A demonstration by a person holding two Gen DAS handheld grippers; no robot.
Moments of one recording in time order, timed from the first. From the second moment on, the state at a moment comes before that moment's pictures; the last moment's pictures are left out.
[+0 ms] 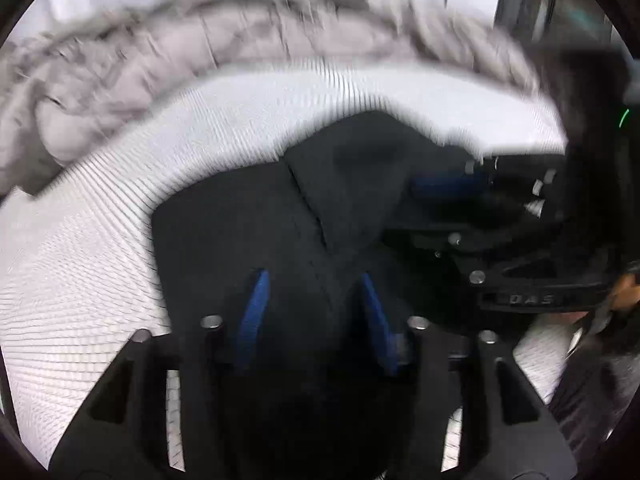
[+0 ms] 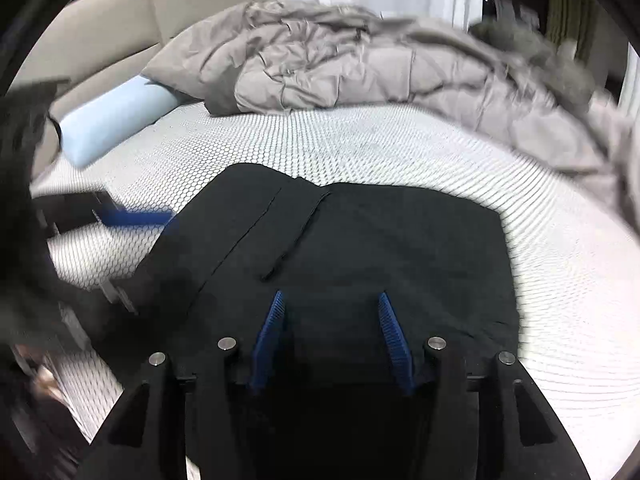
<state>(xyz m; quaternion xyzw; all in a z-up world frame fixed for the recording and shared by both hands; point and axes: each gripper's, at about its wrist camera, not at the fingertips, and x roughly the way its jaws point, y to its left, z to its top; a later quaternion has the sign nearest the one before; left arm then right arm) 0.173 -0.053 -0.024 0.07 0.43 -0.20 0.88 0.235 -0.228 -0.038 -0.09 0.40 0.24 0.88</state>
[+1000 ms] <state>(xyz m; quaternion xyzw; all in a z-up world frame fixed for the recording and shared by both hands) 0.173 -0.005 0.016 0.02 0.42 -0.14 0.90 0.251 -0.255 -0.038 -0.17 0.40 0.13 0.89</state>
